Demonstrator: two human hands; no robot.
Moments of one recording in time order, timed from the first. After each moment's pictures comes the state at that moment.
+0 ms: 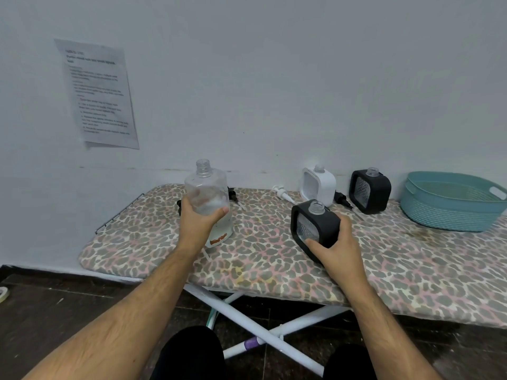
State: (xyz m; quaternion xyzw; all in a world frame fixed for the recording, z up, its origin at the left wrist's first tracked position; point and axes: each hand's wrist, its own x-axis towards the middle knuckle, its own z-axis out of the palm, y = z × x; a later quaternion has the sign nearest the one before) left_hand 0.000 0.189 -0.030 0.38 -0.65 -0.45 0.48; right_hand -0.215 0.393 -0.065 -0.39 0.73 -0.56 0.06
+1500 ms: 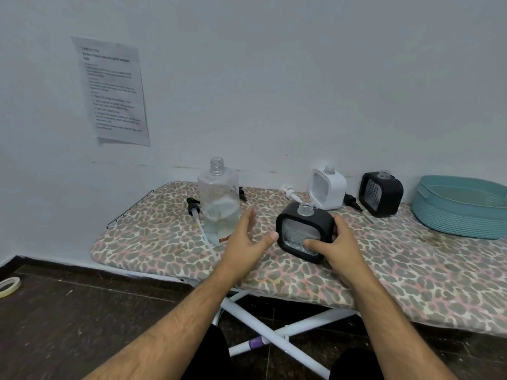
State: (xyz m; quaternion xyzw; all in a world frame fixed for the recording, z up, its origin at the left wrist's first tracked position) left_hand -0.027 0.262 -0.051 0.30 -0.74 -0.50 0.34; right_hand -0.215 0.374 -0.058 -0.39 0.61 -0.64 0.24
